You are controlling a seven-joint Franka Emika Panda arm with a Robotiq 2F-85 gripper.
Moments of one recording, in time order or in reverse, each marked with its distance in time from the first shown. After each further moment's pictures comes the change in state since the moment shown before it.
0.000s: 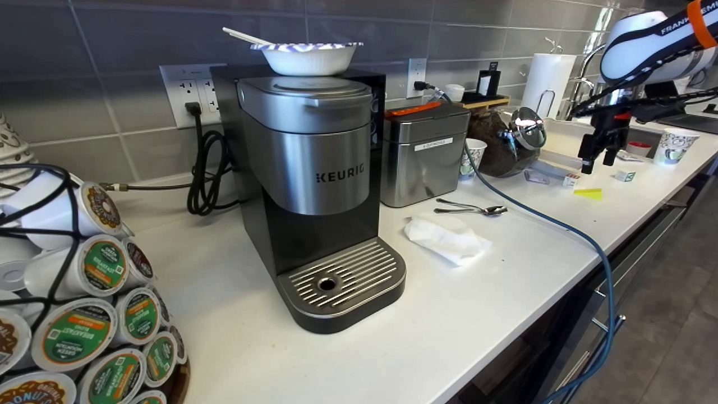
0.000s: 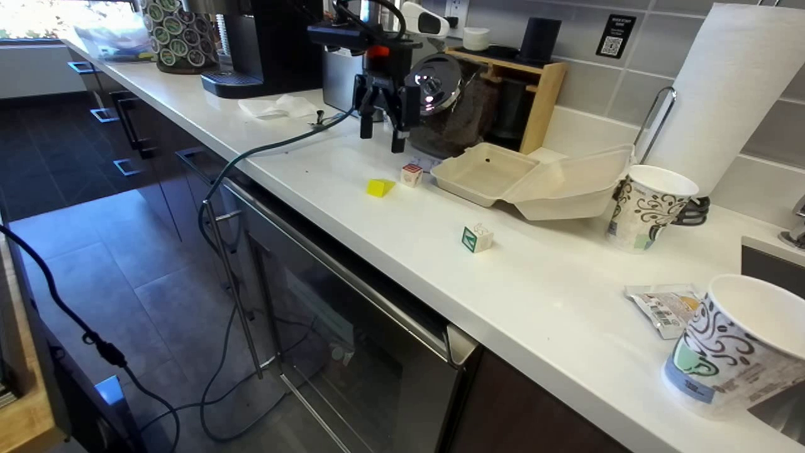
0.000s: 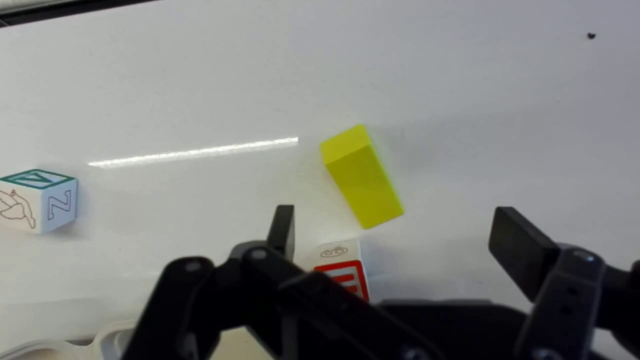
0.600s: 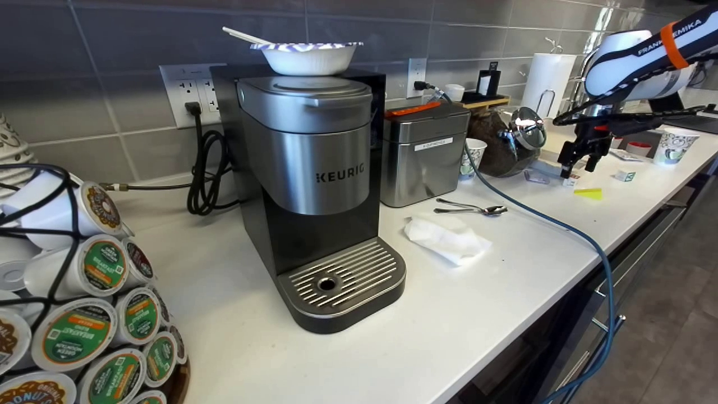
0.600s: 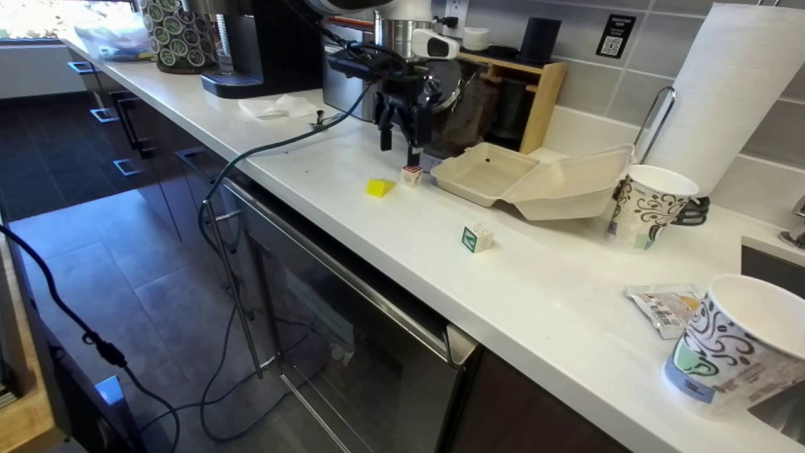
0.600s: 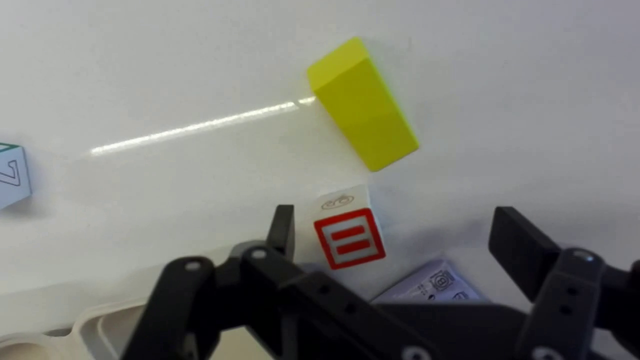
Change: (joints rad) arm -0.007 0.104 0.007 0.067 0.051 0.124 0.083
